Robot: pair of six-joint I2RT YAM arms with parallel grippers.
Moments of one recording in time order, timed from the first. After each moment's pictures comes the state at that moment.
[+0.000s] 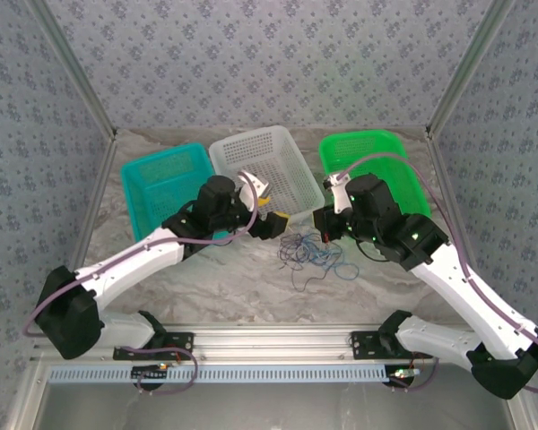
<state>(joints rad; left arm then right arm) -0.77 1.32 0.94 -0.04 0.33 -0.16 0.70 1.01 1.19 -0.82 -0.05 0.31</state>
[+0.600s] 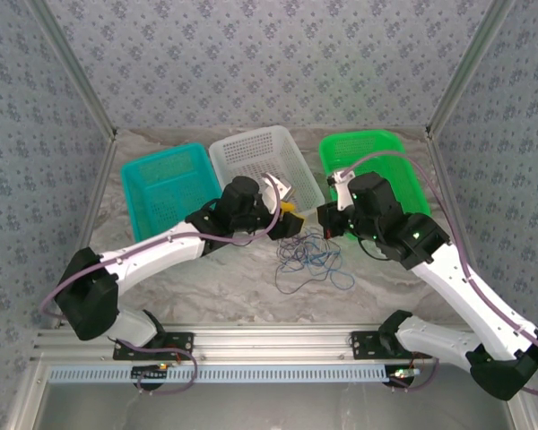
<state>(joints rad) -0.85 1.45 1.03 -0.01 0.32 -0.21 0.68 1.01 1.19 -0.82 0.00 0.30</state>
